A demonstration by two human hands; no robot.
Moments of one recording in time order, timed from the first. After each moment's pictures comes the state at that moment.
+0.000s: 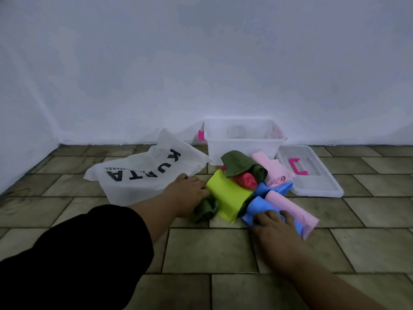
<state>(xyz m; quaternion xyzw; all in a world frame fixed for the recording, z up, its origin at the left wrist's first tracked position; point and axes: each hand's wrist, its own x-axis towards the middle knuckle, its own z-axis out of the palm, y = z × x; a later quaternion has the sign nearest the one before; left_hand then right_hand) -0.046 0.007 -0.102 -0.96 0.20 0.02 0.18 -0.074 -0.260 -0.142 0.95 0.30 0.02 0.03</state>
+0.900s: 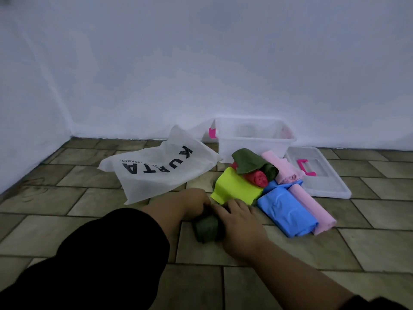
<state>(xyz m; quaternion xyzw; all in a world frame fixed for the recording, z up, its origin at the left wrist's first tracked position) -0.066 0.010 -0.107 -0.97 0.10 0.19 -0.08 -0.093 -0.168 -0.133 0.94 0.35 0.03 -0.05</state>
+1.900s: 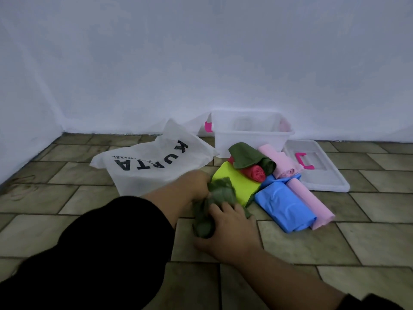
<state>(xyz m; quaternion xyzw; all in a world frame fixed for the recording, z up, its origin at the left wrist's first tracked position) -0.038 -0.005 -0.099 -0.99 0.00 0.10 -0.09 -0.117 -0.155 -0.127 0.96 0.25 -0.02 -0.14</state>
